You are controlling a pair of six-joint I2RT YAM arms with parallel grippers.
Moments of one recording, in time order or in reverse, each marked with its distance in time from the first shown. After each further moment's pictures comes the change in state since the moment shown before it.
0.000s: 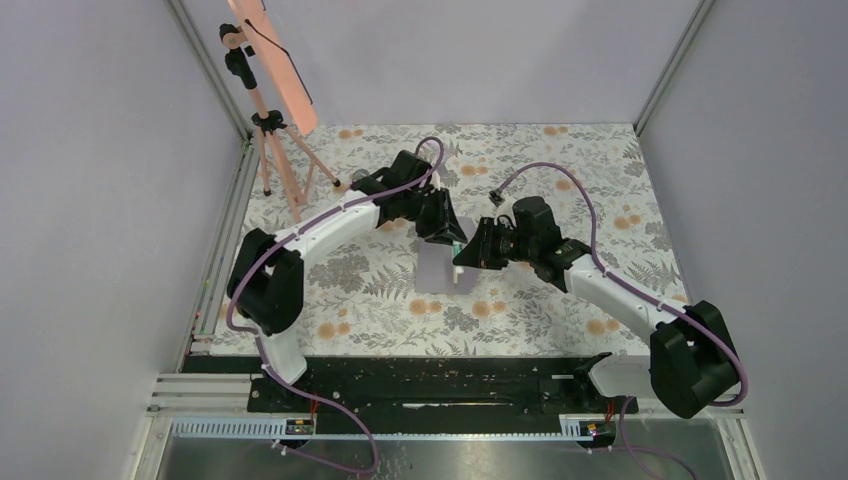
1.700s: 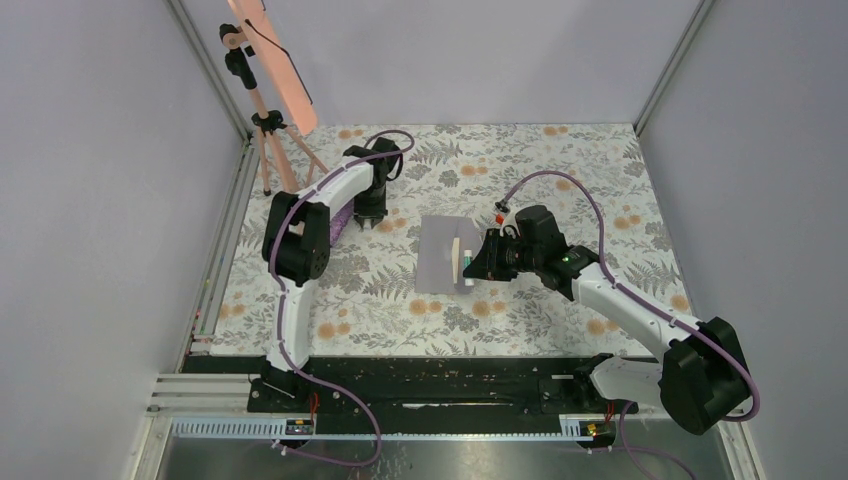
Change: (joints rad) left arm 0.240 0.422 0.401 -0.513 -0.815 0.375; right arm 0.010 -0.084 -0.029 -0.149 0.090 -0.031
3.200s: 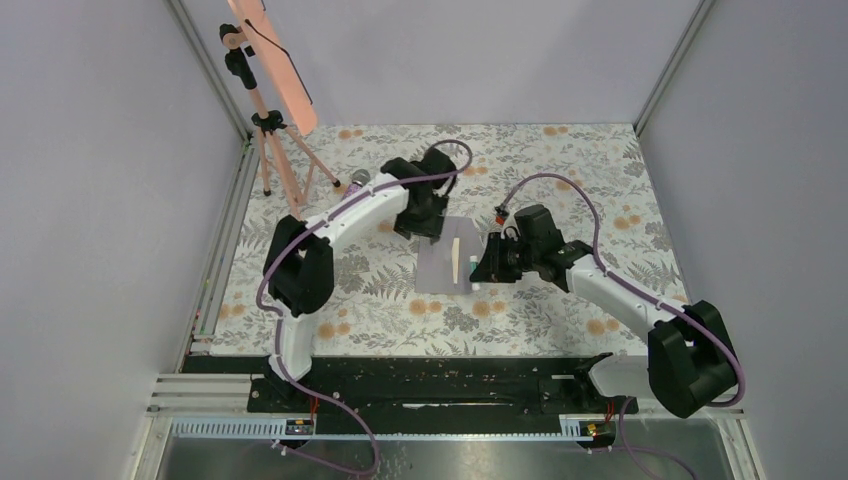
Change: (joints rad) left arm -0.251 -0.192 -0.045 -0.041 0.121 -0.019; right arm -0.029 0.087 0.006 -0.032 -0.014 -0.069
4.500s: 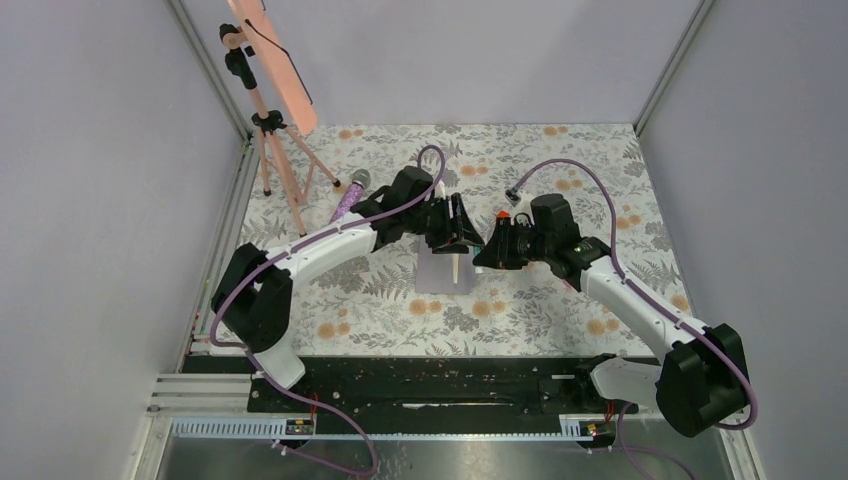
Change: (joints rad) left arm -0.069 -0.338 -0.525 0.817 0.667 -0.492; right arm -0.076 -0.096 0.048 -0.015 -0.051 -0.063
